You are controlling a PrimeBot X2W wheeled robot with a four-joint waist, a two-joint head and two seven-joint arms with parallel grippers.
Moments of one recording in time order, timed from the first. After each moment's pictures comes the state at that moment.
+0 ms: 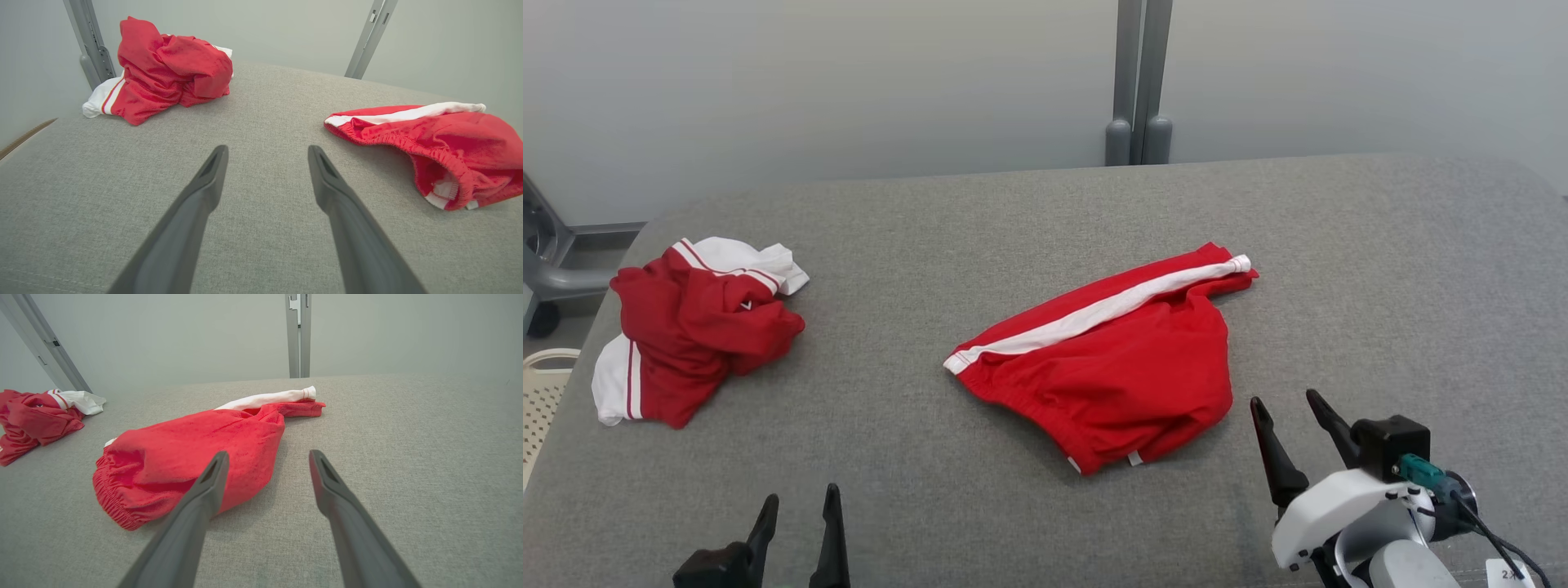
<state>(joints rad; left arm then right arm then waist) 0.13 0.19 -0.20 0.21 -0.44 0.06 -0.21 -0.08 -0.05 0.09 0.33 0.17 0.13 -0.14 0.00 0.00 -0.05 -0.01</state>
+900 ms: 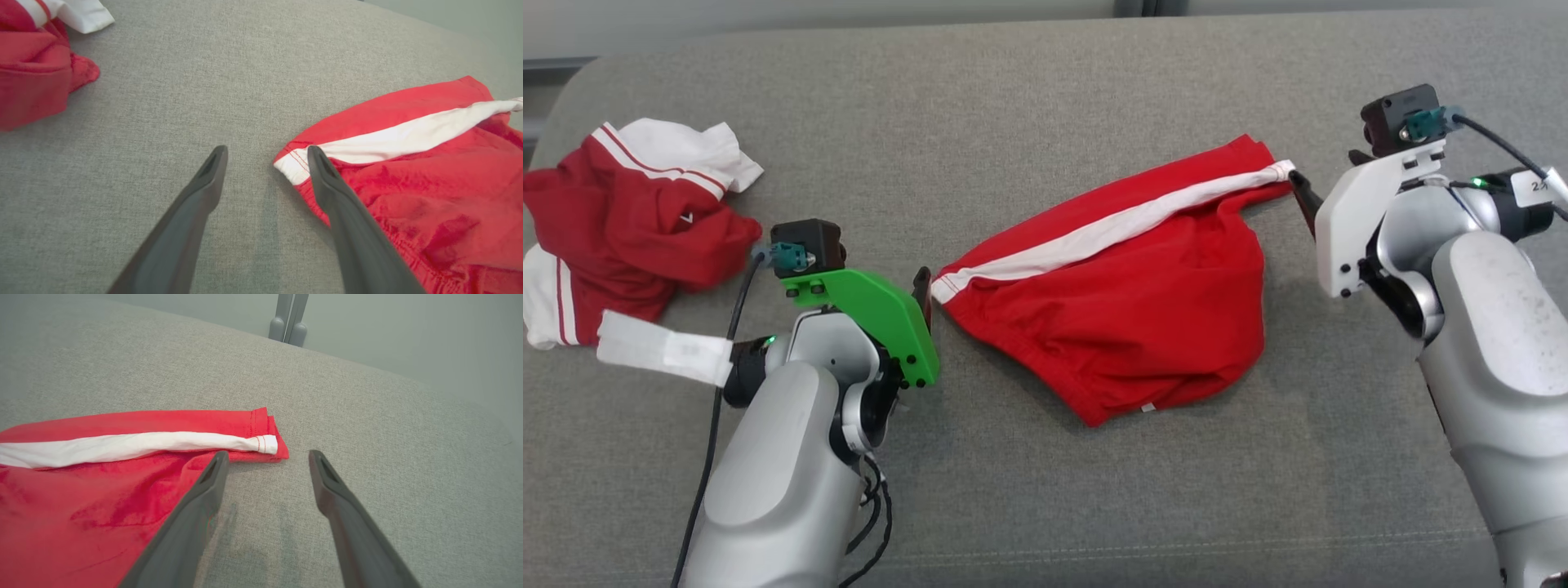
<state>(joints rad) -0.54 0.08 -0.32 0.45 -0.52 0.14 0.40 -0.69 -0.23 0.17 0.44 0.17 0.13 0.48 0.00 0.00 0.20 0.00</state>
